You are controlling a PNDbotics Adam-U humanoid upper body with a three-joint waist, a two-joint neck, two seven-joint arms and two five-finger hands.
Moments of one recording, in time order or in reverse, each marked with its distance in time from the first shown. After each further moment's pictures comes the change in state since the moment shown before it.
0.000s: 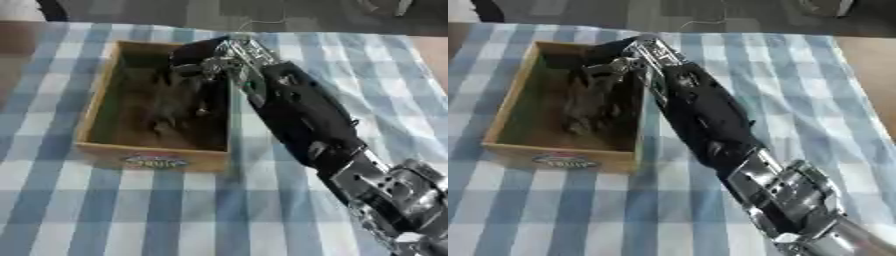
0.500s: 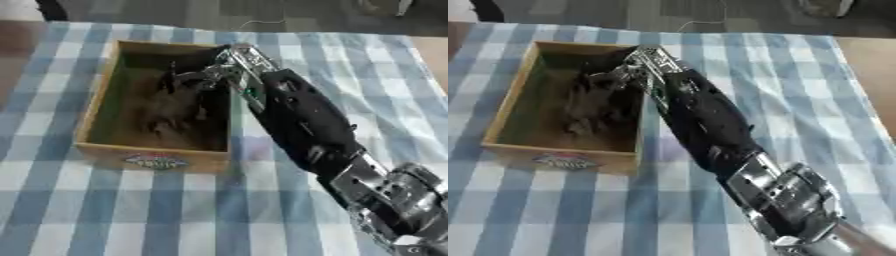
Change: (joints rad) left arm -0.003 0.007 0.001 0.000 0.000 0.001 0.003; right arm 0.027 0.011 0.006 0.041 0.010 -0.002 -0.002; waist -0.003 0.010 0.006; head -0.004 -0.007
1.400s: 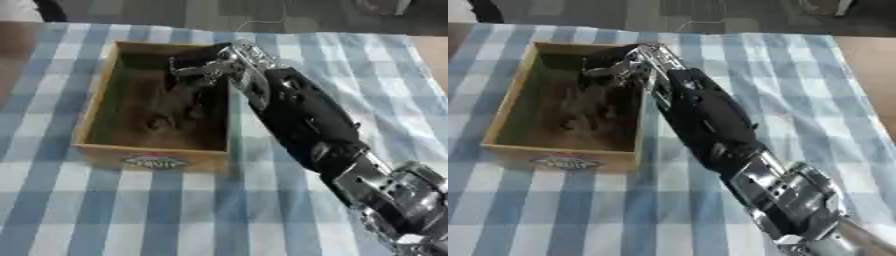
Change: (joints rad) left arm 0.000 0.000 0.000 0.000 -0.001 0.000 0.000; right arm 0.008 -0.007 0.015 0.004 -0.089 -0.004 -0.004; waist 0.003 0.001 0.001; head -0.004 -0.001
